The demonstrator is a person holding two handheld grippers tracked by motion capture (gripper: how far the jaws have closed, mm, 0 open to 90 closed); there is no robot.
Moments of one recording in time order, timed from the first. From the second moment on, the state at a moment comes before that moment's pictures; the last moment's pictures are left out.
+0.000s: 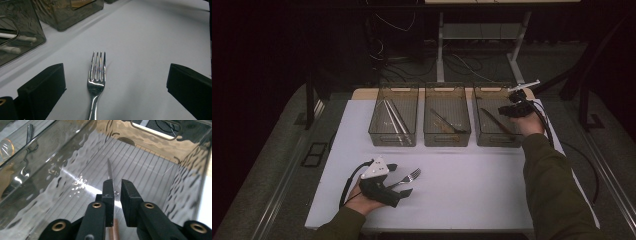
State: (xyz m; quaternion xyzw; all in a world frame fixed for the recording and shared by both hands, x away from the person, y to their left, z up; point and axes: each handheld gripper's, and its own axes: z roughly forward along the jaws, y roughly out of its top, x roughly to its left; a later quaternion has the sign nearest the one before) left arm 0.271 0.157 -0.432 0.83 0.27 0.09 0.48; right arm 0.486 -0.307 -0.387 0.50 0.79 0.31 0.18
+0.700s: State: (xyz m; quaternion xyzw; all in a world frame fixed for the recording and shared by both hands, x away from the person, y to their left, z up) left arm 0.273 0.159 -0.432 0.83 0.27 0.09 0.47; right arm 0.400 -0.310 -0.360 0.45 0.77 0.42 0.16
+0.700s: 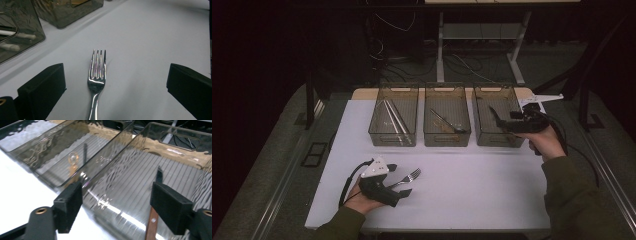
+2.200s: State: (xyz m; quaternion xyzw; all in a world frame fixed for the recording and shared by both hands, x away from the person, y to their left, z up) left arm 0.281 0.197 -0.435 0.87 0.27 0.07 0.40; right arm 0.265 -0.290 -0.436 0.38 0.81 0.44 0.14
